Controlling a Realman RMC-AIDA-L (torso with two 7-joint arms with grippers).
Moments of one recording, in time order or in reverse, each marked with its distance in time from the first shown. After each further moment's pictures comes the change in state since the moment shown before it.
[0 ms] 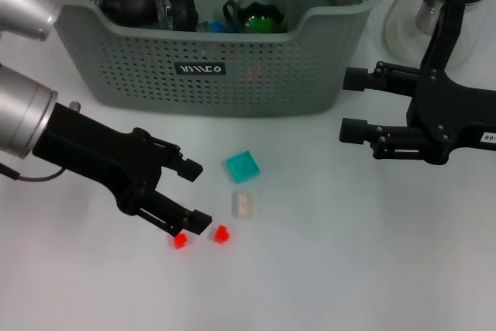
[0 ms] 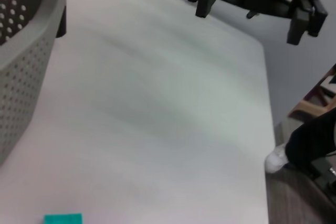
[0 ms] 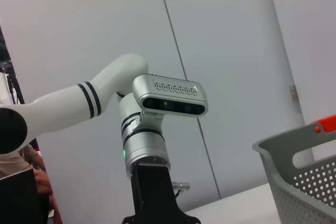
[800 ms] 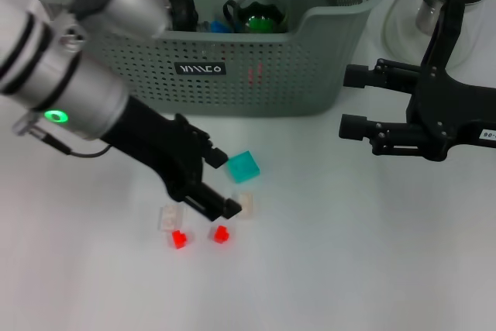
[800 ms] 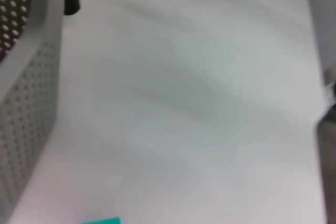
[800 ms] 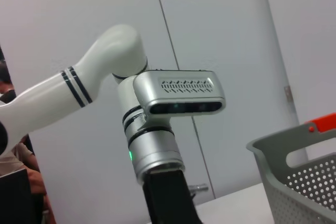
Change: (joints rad) left arm -0.021 -0.059 0.265 0.191 0.110 -0.151 -0.165; right arm 0.001 0.000 0.000 0.000 0.003 0.013 0.000
